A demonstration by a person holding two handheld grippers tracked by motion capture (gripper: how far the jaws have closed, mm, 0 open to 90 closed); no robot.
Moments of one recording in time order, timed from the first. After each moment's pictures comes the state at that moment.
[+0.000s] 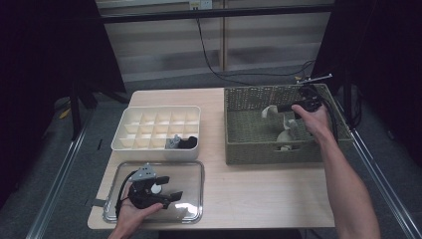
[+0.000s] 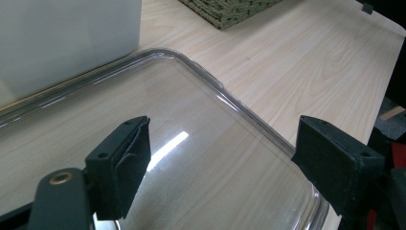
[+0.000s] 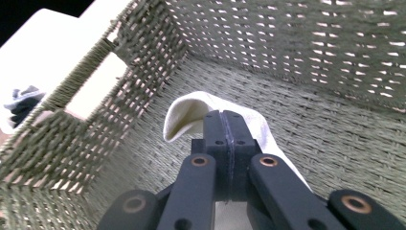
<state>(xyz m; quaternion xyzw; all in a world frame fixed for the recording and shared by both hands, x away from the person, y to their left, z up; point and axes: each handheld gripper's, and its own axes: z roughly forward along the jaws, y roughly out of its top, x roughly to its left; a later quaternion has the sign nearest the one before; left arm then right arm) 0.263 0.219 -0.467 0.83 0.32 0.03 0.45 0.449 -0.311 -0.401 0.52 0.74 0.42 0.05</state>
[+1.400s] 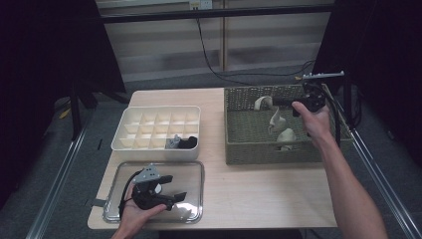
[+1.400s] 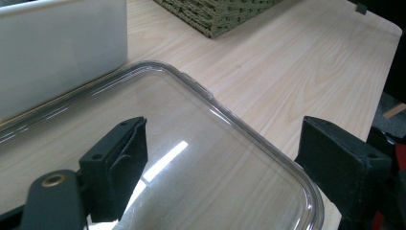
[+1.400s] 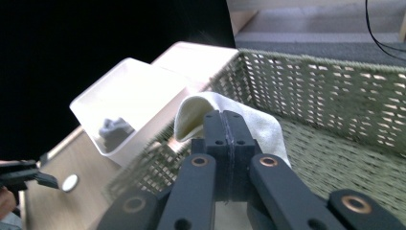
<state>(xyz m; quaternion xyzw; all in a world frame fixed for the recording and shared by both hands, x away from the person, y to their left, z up) 0.260 0.209 -0.464 0.84 0.31 0.04 0.45 0.403 -0.285 -0.349 0.46 0.71 0.53 0.07</state>
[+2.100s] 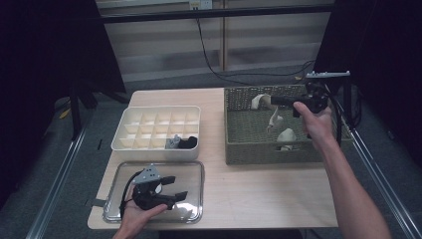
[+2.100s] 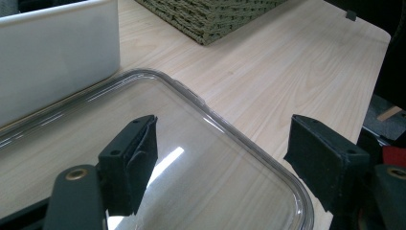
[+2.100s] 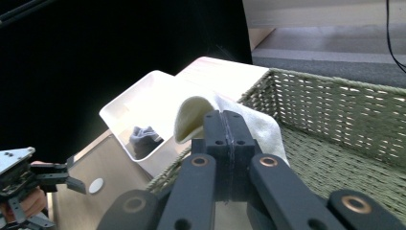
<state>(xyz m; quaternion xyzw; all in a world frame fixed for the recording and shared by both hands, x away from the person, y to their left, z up) 0.256 0.206 -0.461 0.83 0.30 0.04 0.47 0.382 -0.276 -0.330 0.43 0.71 0.56 0.07</state>
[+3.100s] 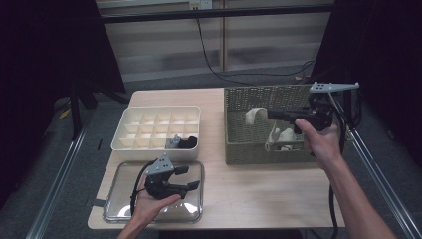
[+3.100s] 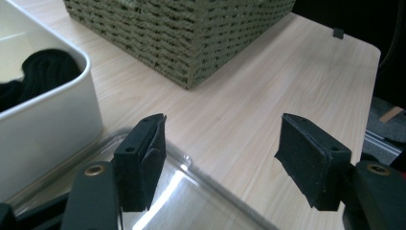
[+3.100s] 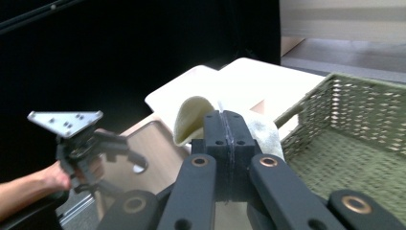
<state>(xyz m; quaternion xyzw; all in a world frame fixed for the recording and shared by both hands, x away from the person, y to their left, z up) 0.272 0.167 -0.439 0.83 0.26 0.06 0.49 0.314 -0.248 -0.308 0.37 0.73 0.58 0.06</state>
